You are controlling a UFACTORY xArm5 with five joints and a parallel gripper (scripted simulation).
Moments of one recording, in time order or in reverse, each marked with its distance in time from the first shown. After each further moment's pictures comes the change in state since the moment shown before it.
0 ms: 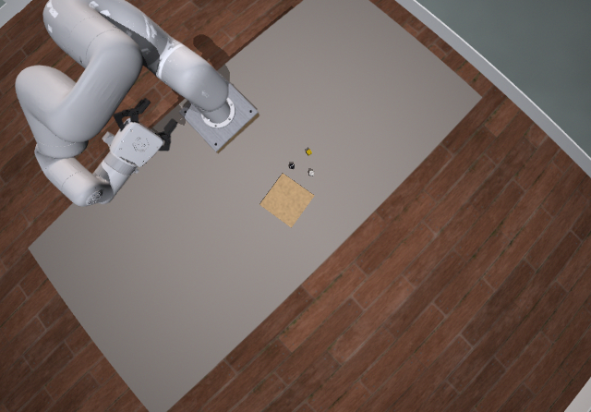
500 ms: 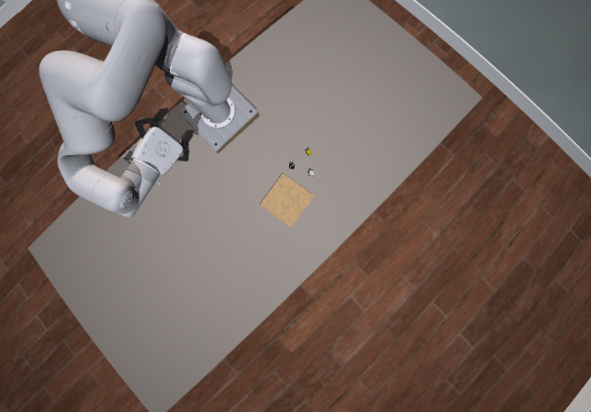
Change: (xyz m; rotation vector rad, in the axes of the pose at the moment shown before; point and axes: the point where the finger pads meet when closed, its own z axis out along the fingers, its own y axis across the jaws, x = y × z) arm -0.006 -0.052 0.008 0.083 0.361 -0.208
